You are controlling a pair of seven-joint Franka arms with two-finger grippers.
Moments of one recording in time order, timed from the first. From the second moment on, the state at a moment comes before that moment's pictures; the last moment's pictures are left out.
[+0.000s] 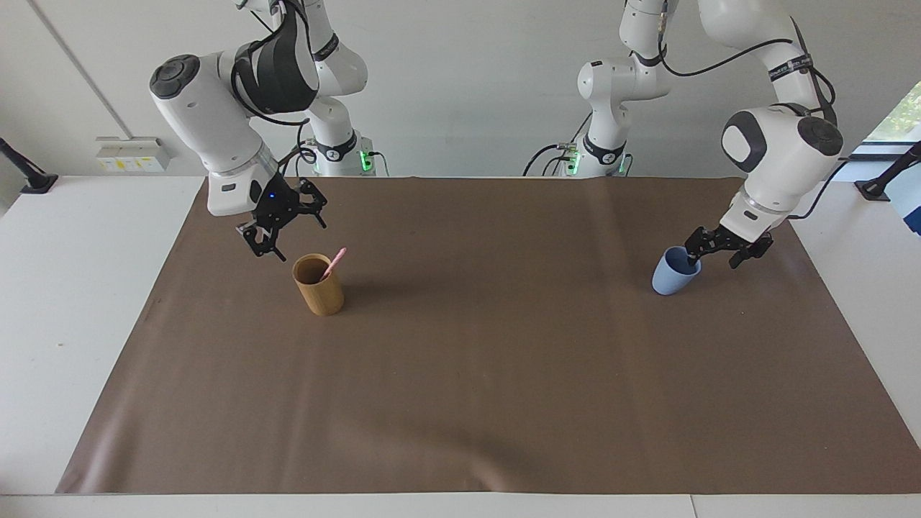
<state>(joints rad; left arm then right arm) 0.02 -0.02 0.08 -2.18 -0.03 2.17 0.24 0.09 -0.02 -0.04 -1.91 0.21 1.92 -0.83</state>
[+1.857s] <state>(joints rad) -0.38 -0.04 0.05 -2.17 -0.11 2.35 -0.14 0.13 0.02 -0.04 -2.03 0.33 2.10 -1.06</state>
